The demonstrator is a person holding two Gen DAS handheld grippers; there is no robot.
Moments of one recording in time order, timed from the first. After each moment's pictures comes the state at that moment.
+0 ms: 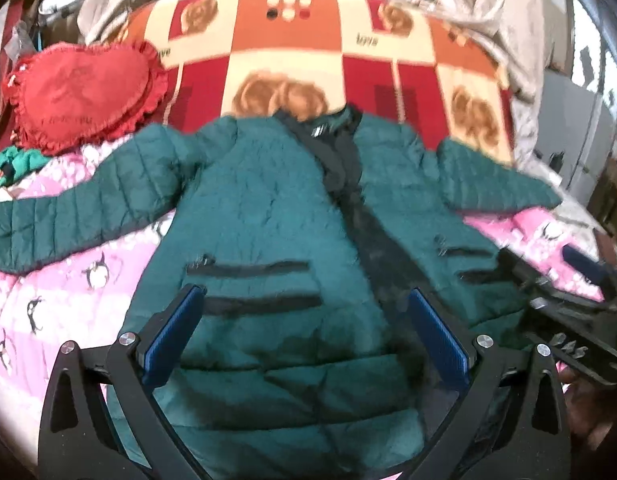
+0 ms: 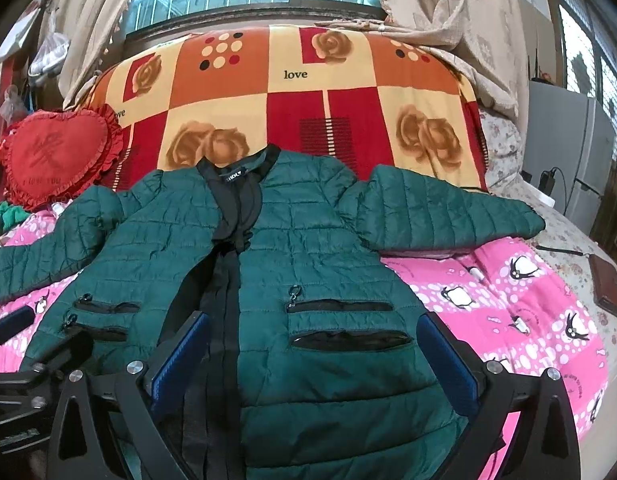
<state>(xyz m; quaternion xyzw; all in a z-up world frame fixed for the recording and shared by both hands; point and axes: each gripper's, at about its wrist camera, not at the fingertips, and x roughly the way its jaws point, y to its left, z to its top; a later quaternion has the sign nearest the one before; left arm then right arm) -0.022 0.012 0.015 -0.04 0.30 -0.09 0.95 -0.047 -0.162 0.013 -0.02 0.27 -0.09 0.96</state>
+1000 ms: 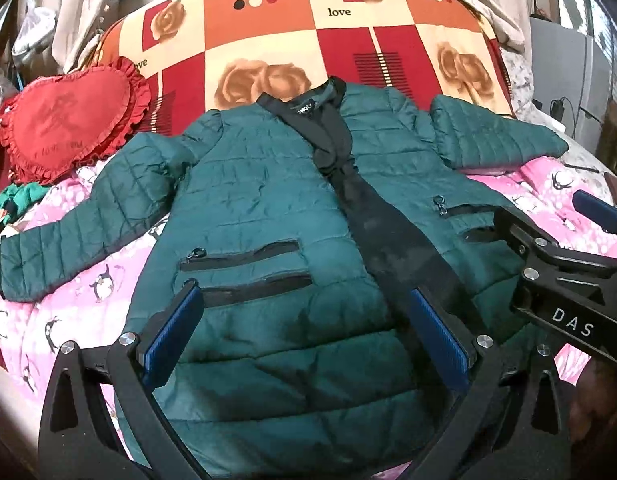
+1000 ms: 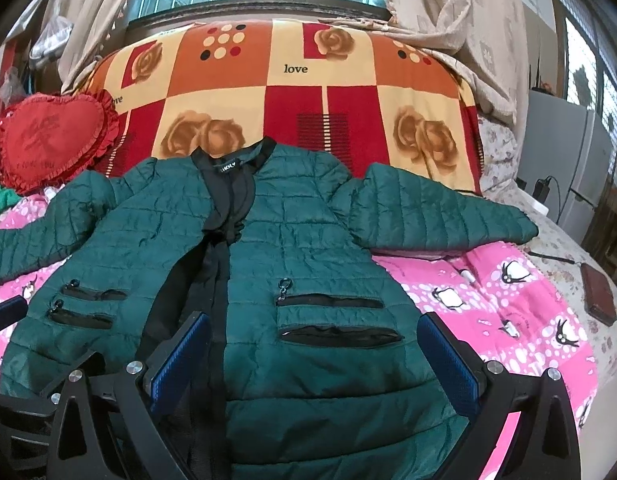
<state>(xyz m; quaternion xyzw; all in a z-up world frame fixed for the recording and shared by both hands) -0.016 -0.013 0.005 0.05 0.34 -0.08 0.94 -0.047 -0.160 0.006 -0.06 0.27 -0.10 0.95</state>
